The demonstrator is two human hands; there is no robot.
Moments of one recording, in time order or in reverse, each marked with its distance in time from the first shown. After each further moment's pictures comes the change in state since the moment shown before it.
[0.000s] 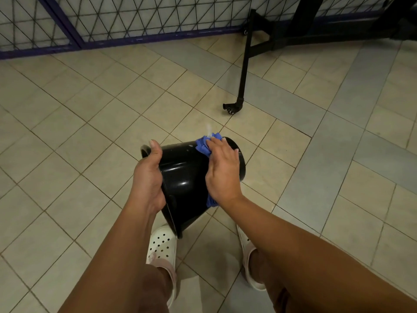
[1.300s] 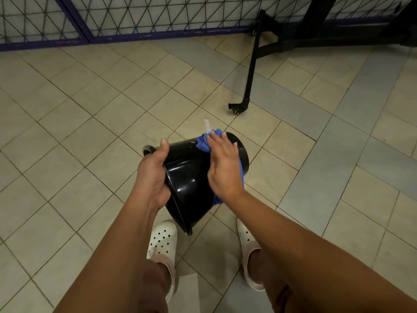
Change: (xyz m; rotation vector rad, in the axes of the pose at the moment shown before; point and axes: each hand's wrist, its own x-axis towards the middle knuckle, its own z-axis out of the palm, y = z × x) left_hand -0.001 0.003 -0.005 -0.070 0.033 -0.057; right_hand 0.007 0.001 0.003 0.027 -0.037 -0.080
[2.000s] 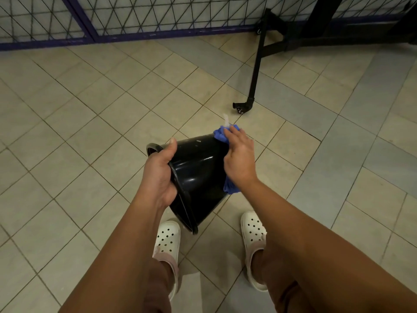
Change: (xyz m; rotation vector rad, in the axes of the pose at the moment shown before) left_hand -0.006 0.002 0.002 -0.035 -0.073 -0.006; right_hand 0.025 0.019 -0.011 -0.041 0.018 0.153
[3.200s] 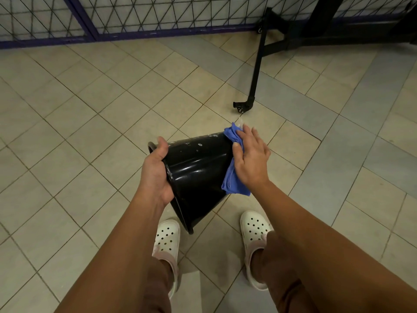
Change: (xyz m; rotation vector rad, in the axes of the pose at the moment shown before) left_hand 0.006 -0.002 -0.006 -0.046 0.033 -0.061; right_hand -0.003 0.031 -0.008 -0.064 0.015 -0.018
